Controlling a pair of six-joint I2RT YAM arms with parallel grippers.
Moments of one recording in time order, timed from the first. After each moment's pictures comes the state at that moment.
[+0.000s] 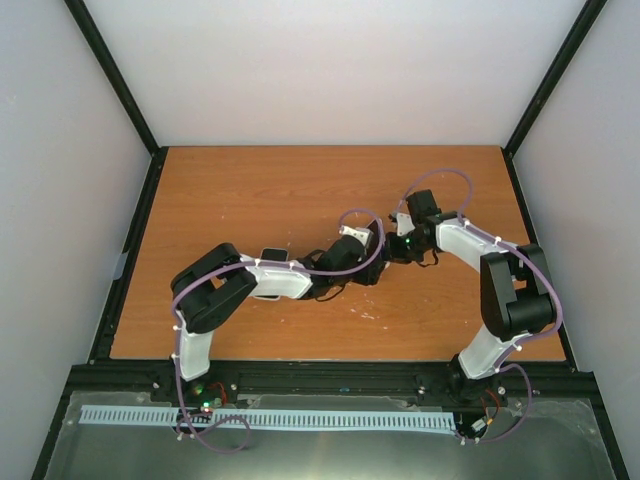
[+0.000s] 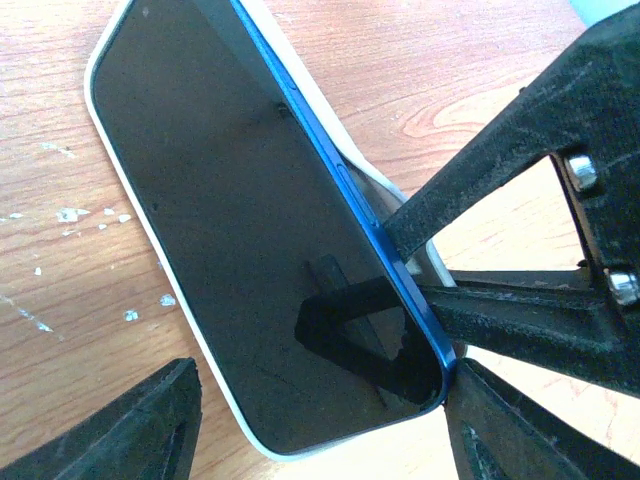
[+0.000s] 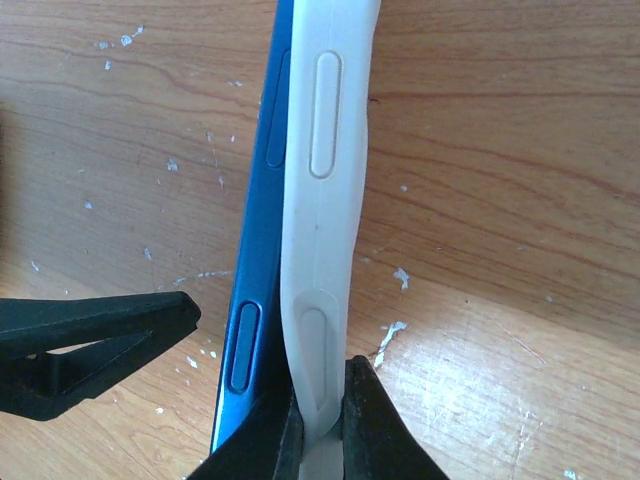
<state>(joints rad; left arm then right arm) -0.95 1.95 1.07 0.25 -0.07 -0.60 0.26 1.67 1.02 -0.58 -0.44 0.22</state>
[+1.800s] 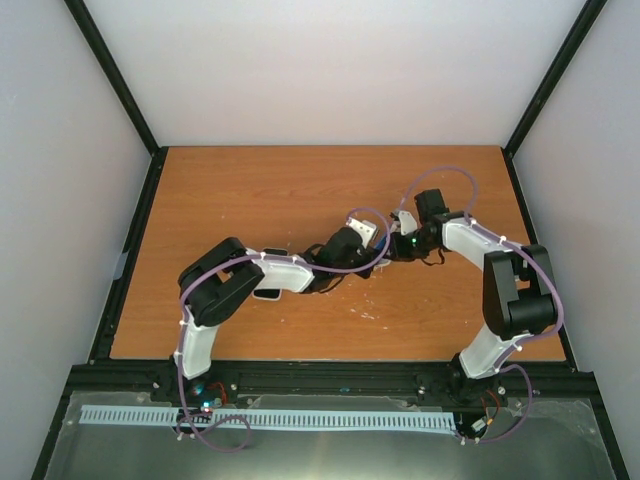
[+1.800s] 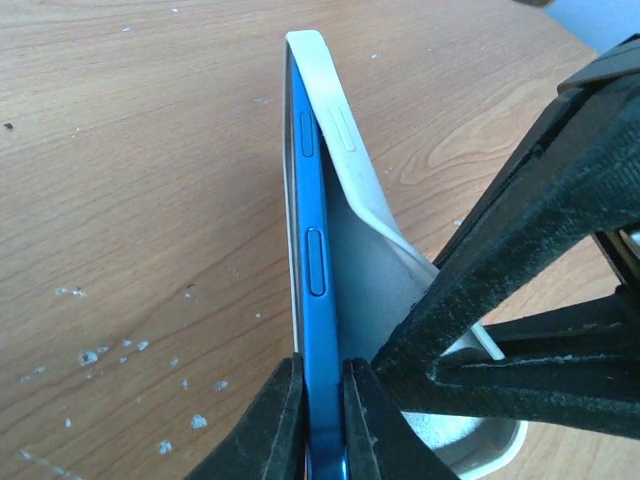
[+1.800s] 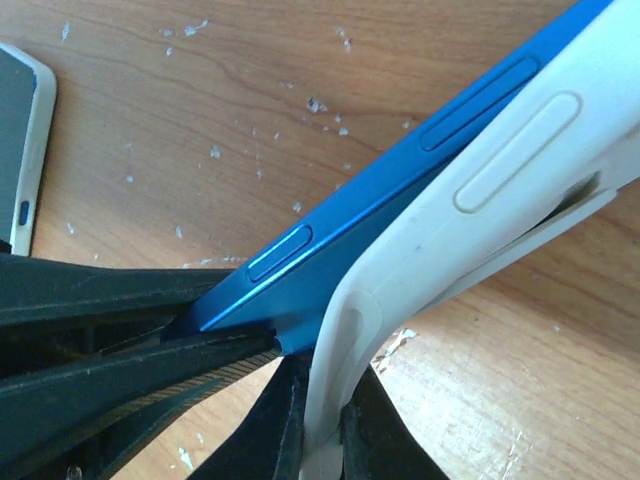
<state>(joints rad) -0.90 2.02 1.12 0.35 -0.05 -0.34 0.20 1.67 1.01 -0.56 -0.53 0.06</state>
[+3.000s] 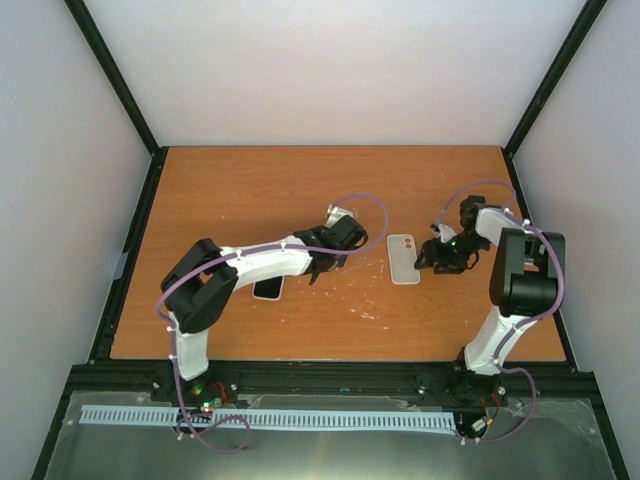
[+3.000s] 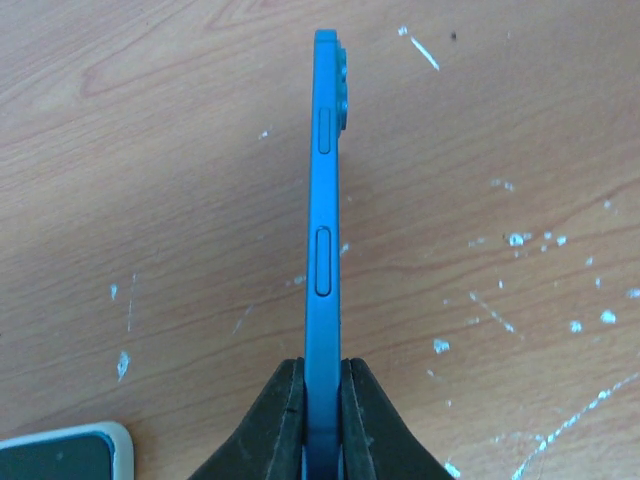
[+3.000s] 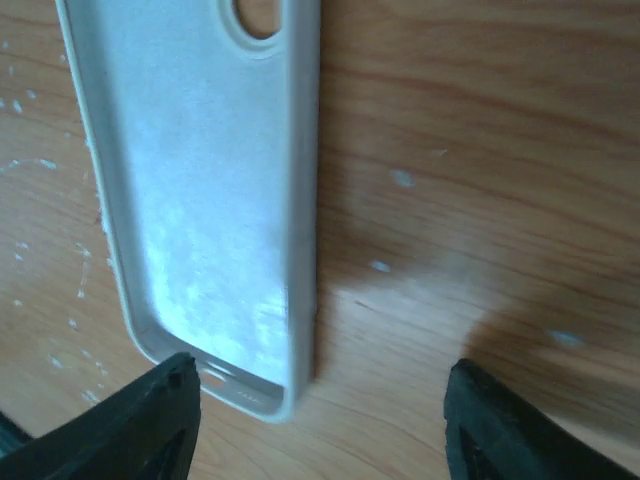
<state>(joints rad) -0.90 1.88 1.28 -0.37 -0.53 -0.39 -0.09 1.83 1.11 -0.90 -0.51 -0.15</state>
